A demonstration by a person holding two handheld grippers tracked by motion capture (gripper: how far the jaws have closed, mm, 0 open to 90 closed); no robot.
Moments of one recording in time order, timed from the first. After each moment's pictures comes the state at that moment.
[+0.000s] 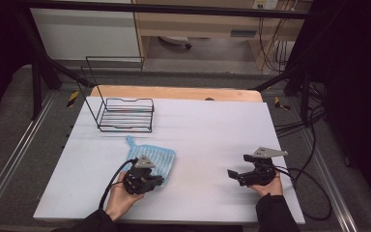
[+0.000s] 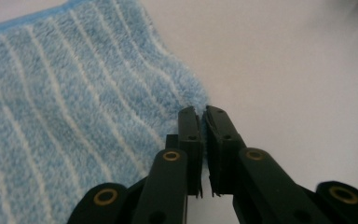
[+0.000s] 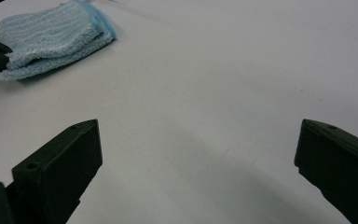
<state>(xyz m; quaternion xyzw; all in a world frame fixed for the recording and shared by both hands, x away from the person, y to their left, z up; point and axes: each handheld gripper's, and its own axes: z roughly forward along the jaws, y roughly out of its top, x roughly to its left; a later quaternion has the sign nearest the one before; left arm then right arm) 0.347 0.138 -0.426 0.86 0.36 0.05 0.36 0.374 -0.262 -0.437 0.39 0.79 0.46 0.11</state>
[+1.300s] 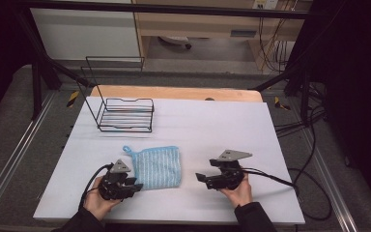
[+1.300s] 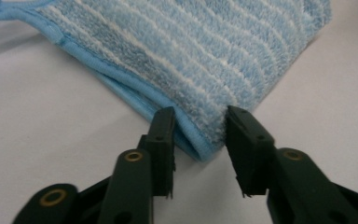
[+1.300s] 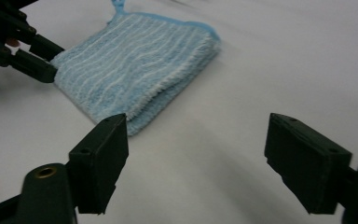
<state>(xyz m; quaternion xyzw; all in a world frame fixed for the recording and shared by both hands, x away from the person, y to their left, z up) 0.334 0.203 -0.437 0.85 0.40 0.07 0.33 0.360 -0.160 -0.427 0.36 0.81 0.46 0.09</state>
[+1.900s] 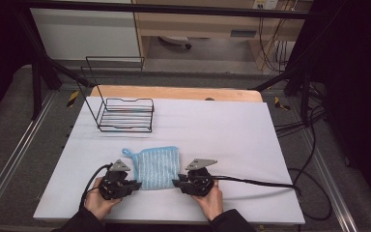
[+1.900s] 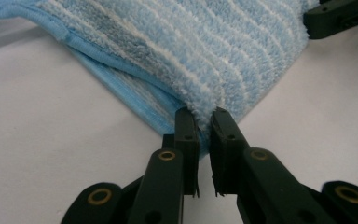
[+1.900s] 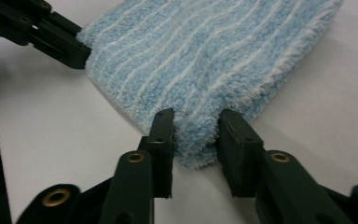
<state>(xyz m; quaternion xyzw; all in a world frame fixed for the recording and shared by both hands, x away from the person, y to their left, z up) 0.335 0.204 -0.437 0.84 0.42 0.05 0.34 0.351 -0.083 -0.456 0.36 0.83 0.43 0.04</state>
